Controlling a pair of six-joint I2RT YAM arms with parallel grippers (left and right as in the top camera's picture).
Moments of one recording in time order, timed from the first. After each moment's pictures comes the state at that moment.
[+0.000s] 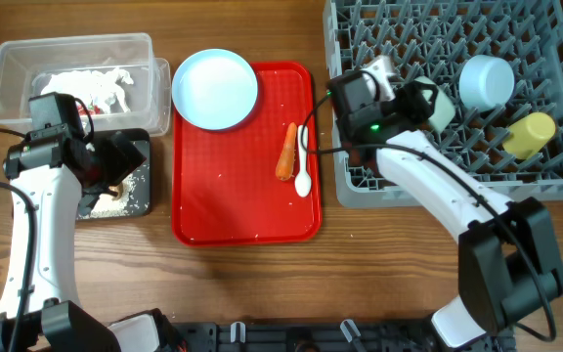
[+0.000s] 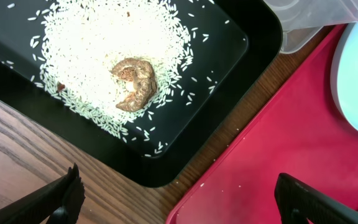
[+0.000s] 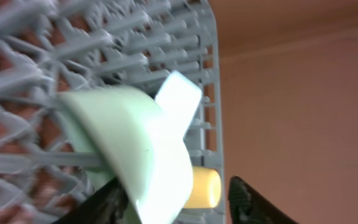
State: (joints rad) left arm 0.27 1.43 1.11 -0.99 0.03 -0.49; right arm 0.46 1.75 1.17 -0.43 1.13 -0.30
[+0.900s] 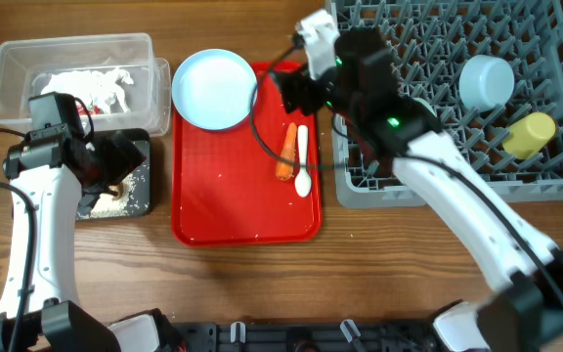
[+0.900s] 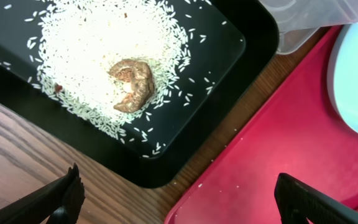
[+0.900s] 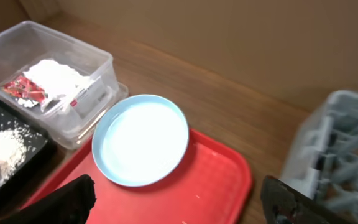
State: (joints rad) left arm 0.27 1.43 1.11 -0.98 0.04 -0.49; right arm 0.51 1.64 1.38 -0.26 -0.12 -0.01
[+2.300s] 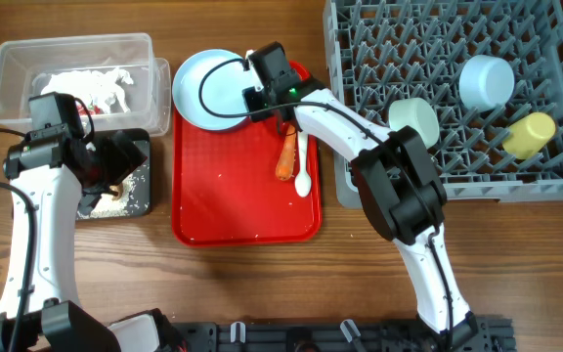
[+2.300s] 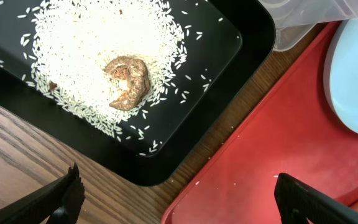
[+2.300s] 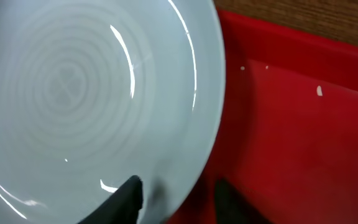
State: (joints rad) left arm 0.27 1.43 1.11 -0.99 0.05 -0.49; right arm 0.58 2.37 1.81 -0.36 -0.06 0.19
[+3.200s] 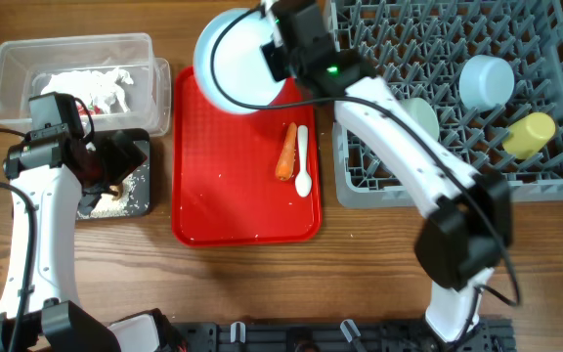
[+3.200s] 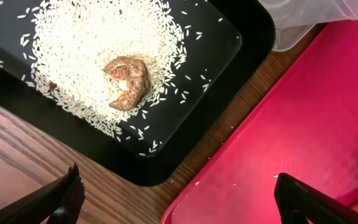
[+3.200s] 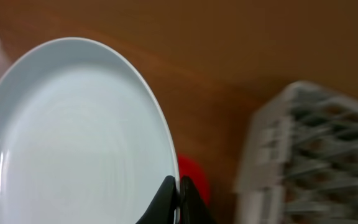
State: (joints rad) left arm 0.27 1.43 1.11 -0.99 0.05 -0.49; right arm 0.55 1.99 1.81 -0.46 0.23 -0.04
